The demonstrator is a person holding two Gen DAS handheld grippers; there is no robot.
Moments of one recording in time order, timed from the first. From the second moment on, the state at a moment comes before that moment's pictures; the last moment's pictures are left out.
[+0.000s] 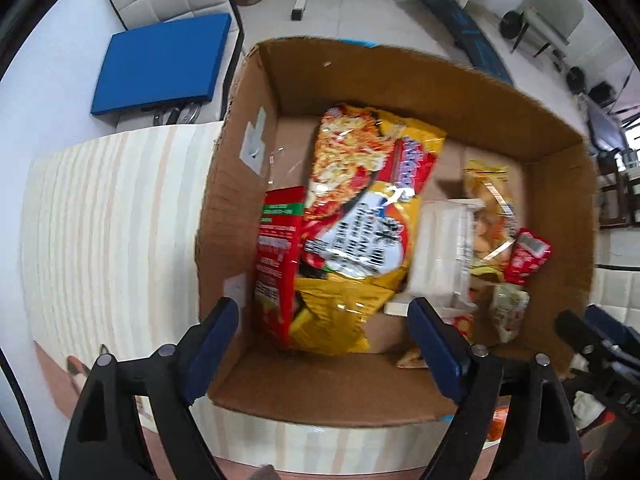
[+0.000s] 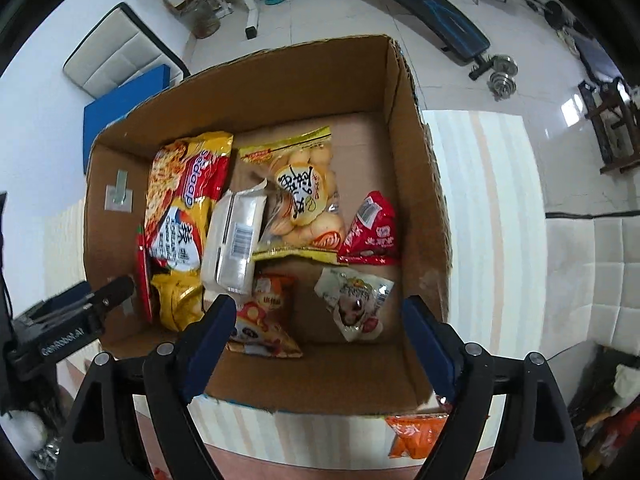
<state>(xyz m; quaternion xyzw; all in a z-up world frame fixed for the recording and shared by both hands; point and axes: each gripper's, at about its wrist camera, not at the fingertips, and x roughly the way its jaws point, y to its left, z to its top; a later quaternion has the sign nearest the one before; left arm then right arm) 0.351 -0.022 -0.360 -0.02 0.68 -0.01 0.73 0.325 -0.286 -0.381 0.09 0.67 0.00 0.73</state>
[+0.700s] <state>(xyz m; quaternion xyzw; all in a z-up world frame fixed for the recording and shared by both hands) 0.234 -0.027 -0.277 -0.01 0.56 -0.02 0.83 0.207 -0.260 -0.303 0.08 0.58 0.04 0.81</state>
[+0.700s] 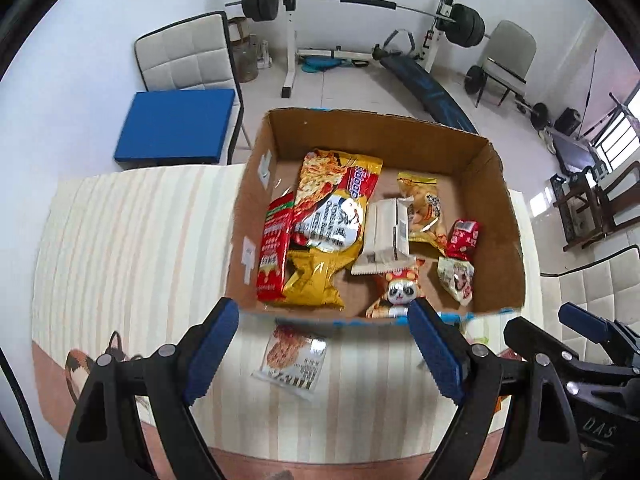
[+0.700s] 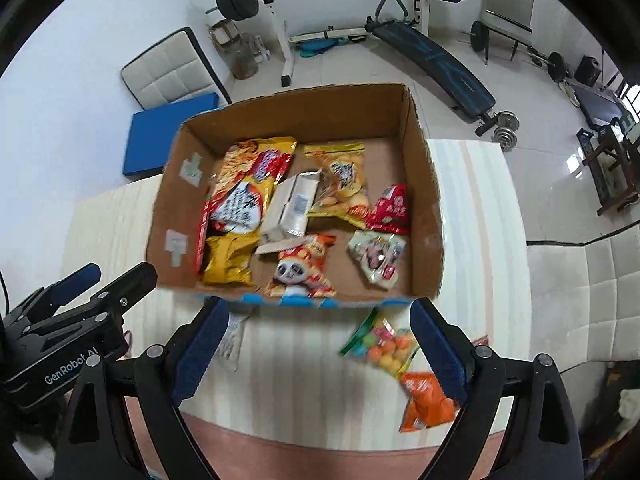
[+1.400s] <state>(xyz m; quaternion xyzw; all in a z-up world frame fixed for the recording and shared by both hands) 0.220 0.007 -0.449 -0.04 0.69 0.02 0.72 0.171 -0.353 -0.490 0.34 0.65 -0.07 0.68</state>
